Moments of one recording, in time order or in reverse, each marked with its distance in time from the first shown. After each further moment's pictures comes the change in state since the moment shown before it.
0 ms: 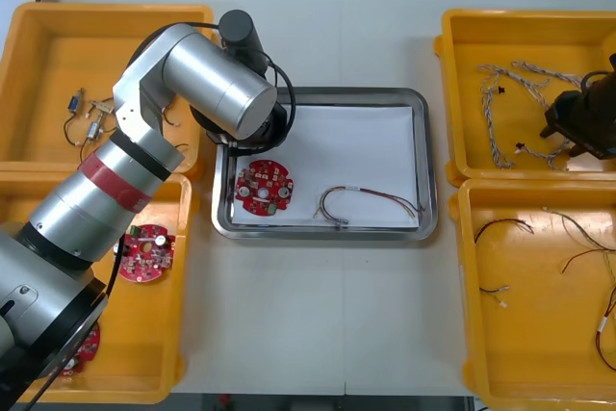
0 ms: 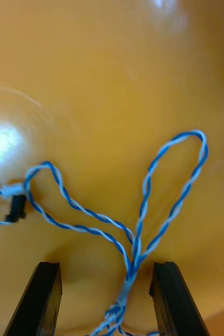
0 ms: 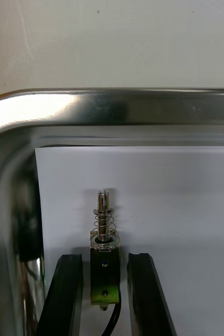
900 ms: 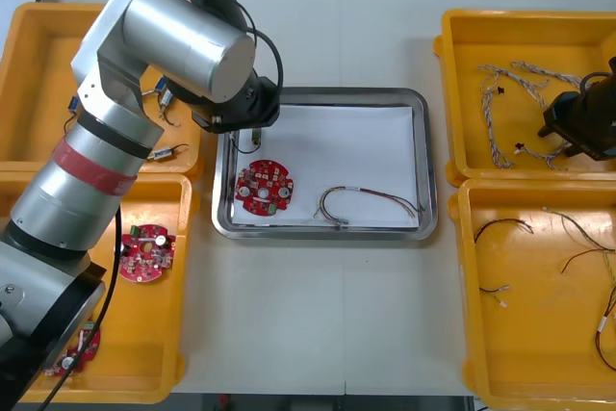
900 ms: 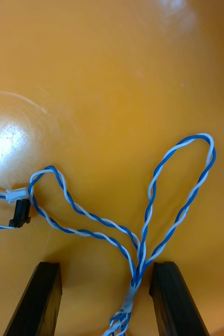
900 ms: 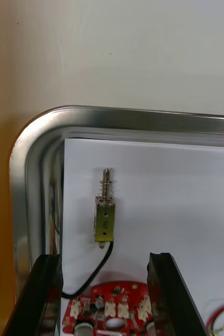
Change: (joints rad) right arm 0.018 0.003 -0.006 -0.001 -0.013 -0.039 0.000; left arm -0.002 0.000 0.145 -0.167 0.053 0.206 0.000
